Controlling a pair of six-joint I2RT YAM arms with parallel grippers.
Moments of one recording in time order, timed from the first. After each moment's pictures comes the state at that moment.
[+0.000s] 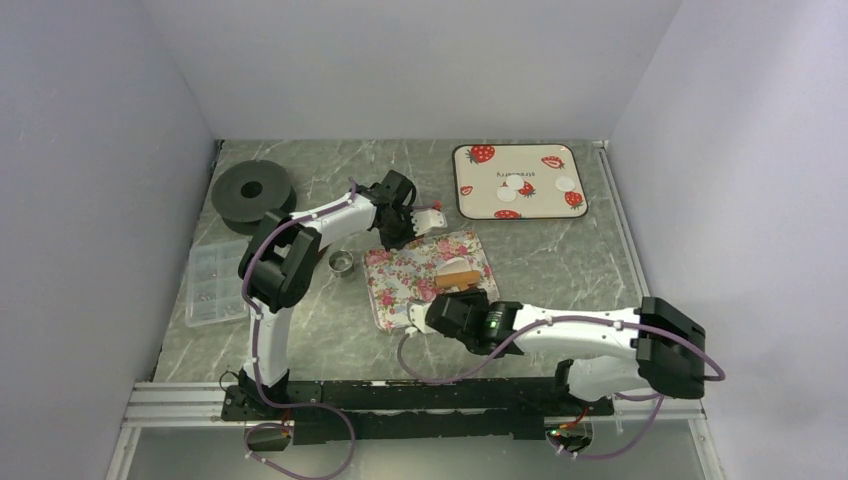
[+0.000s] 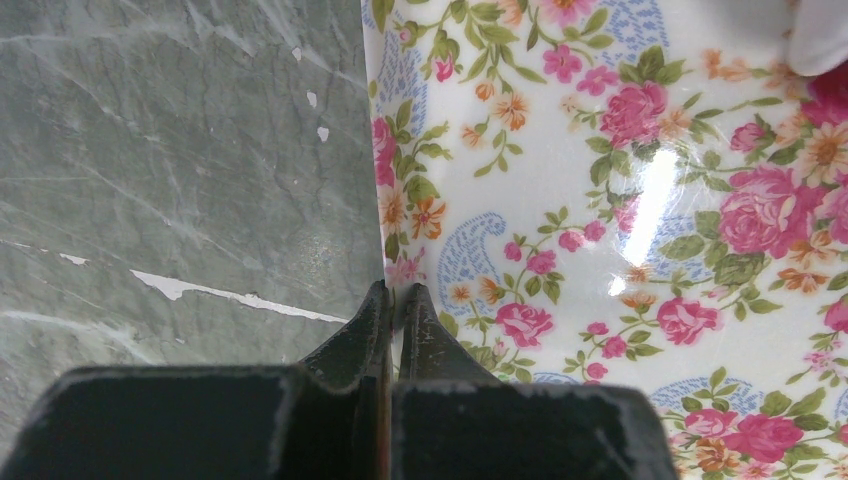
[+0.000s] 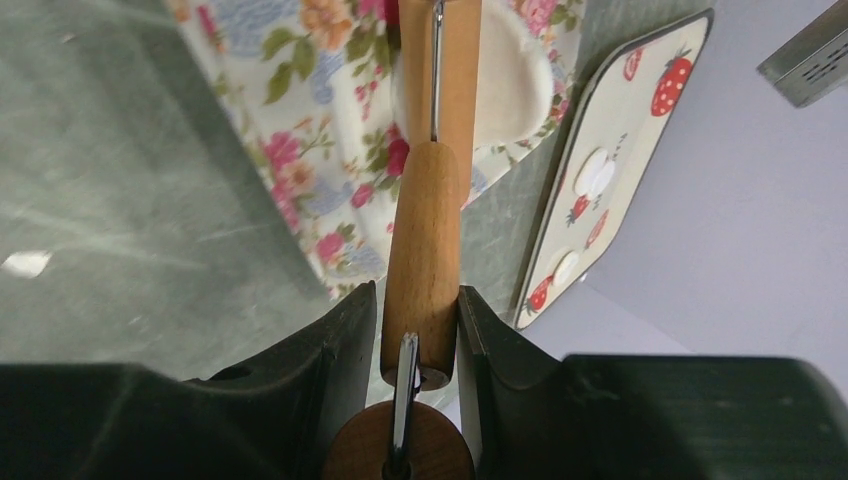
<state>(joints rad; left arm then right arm) -0.58 2.06 1.48 -0.57 0.25 0.76 1.20 1.32 0.70 -0.44 0.65 -0.65</state>
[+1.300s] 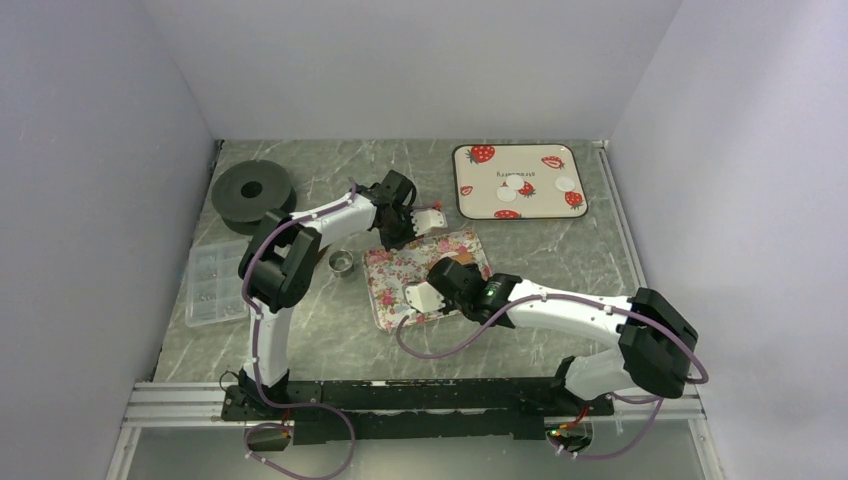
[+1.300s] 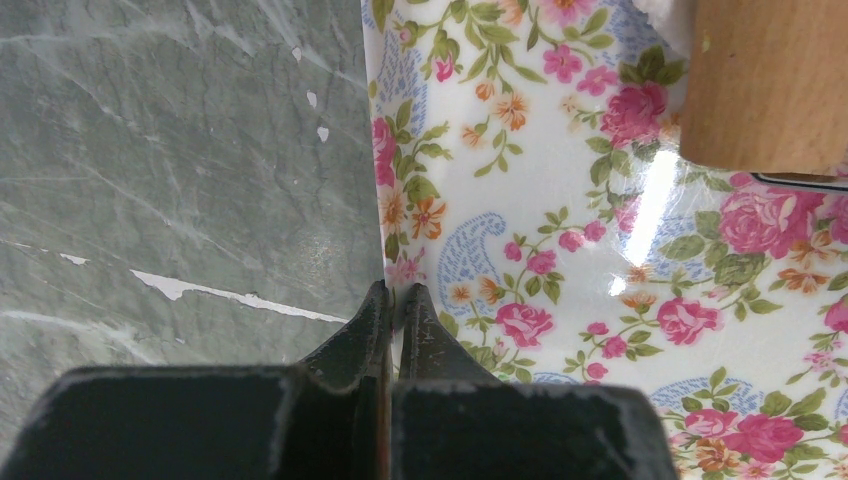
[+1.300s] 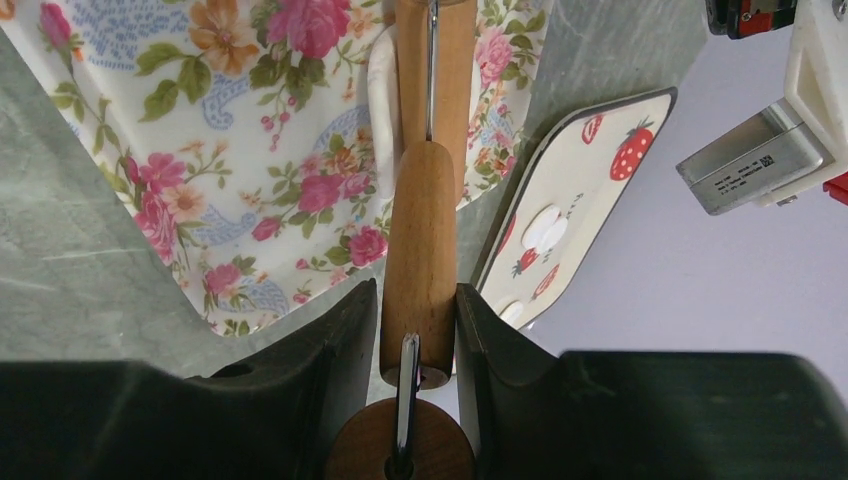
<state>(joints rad) -0.58 2.06 1.48 -0.57 0.25 0.76 1.02 1.37 0.80 -0.41 0.45 -0.98</state>
